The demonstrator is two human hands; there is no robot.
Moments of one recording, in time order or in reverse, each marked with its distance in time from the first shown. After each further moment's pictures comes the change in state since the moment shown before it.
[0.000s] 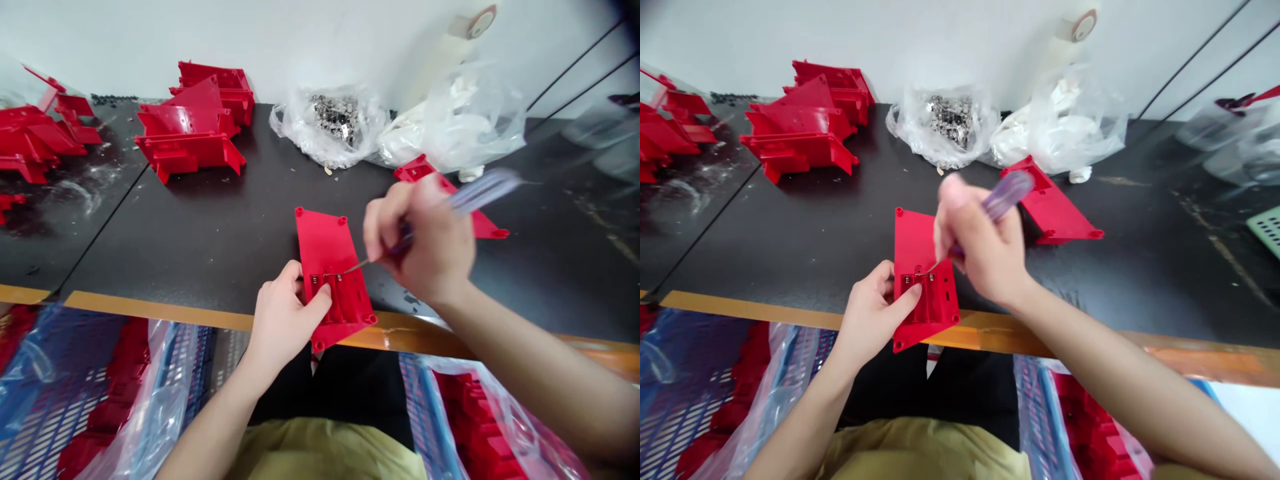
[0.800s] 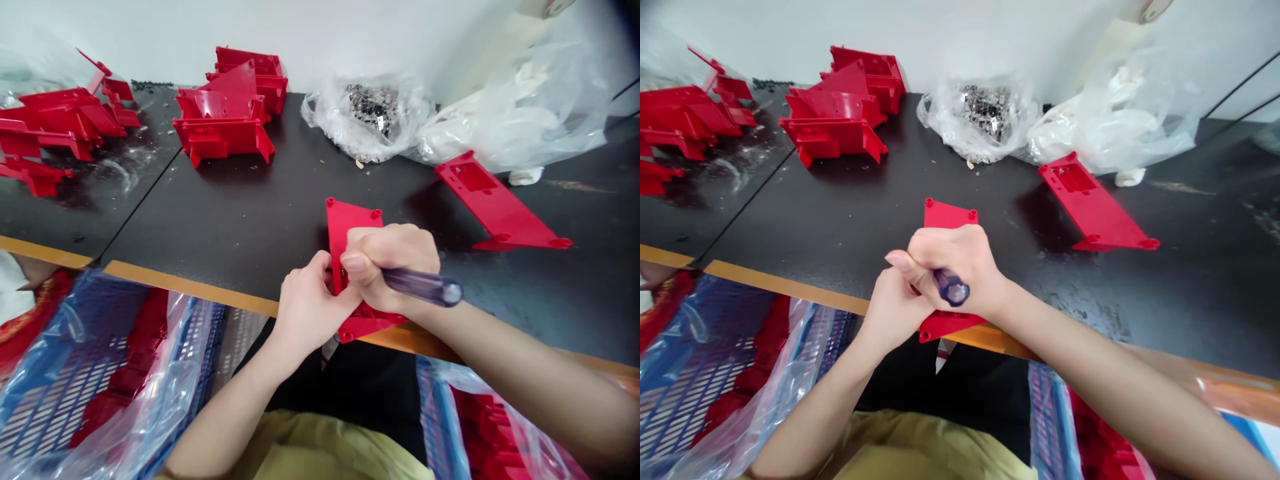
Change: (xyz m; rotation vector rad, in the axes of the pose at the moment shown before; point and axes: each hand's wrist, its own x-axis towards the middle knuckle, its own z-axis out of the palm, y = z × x) left_hand 0.001 0.007 -0.001 0.127 0.057 0.000; right_hand -0.009 0.014 0.038 -0.449 -0.337 -0.461
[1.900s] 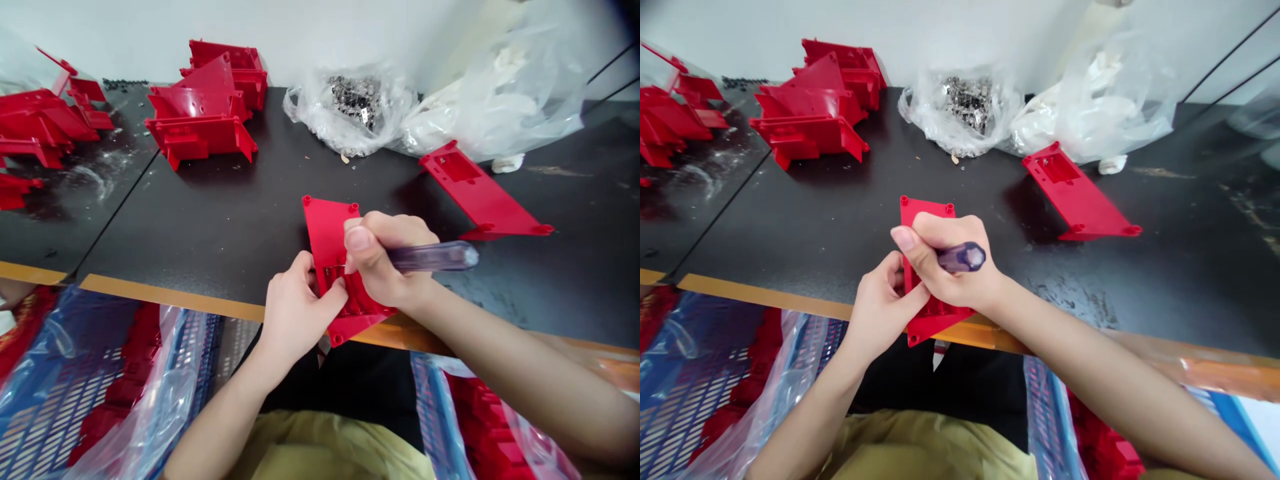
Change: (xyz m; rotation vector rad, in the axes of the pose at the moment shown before) left_hand -0.001 -0.005 0.003 -0.121 0.007 -0.013; right_hand -0.015 0.008 -0.007 0.081 0.148 0.162
